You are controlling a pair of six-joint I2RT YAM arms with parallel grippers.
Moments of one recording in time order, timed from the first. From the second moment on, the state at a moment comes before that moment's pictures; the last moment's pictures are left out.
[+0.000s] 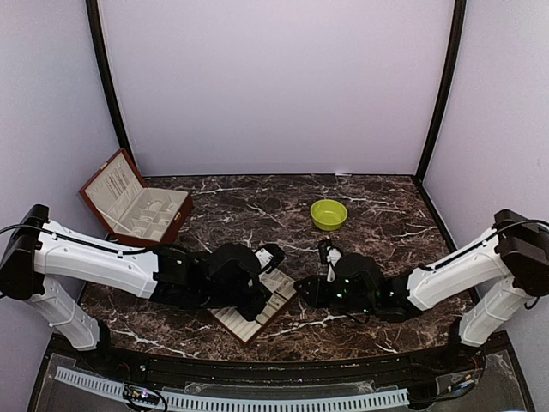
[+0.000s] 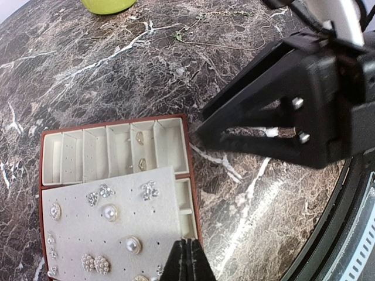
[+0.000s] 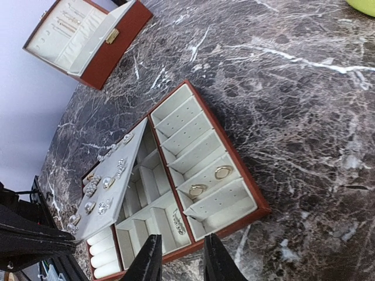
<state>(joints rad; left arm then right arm) -1.24 1.54 0.93 -0.23 -0.25 -0.37 1.14 1.57 0.56 0.48 0.20 0.84</state>
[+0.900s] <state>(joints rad) -1.24 1.53 0.93 -0.23 -0.25 -0.37 1.03 1.37 0.55 -0.22 0.27 0.80</state>
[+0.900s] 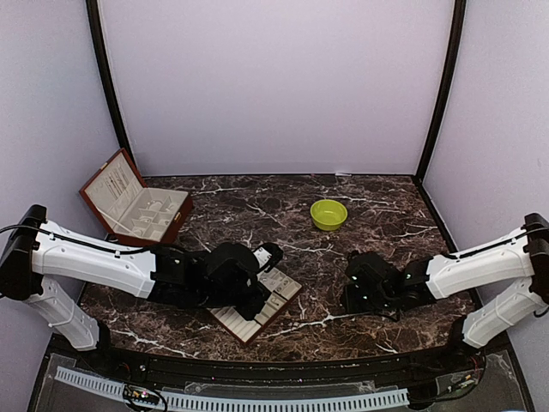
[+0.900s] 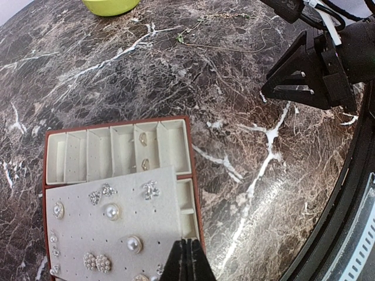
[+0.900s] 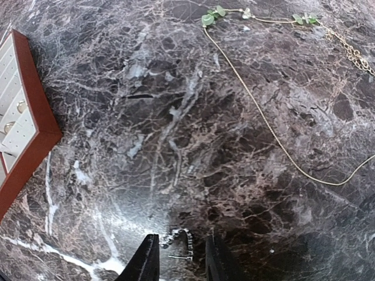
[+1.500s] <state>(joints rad) -1.24 1.52 0.93 -0.23 -0.25 -0.37 1.07 1.43 0.61 -0.27 0.28 0.79</state>
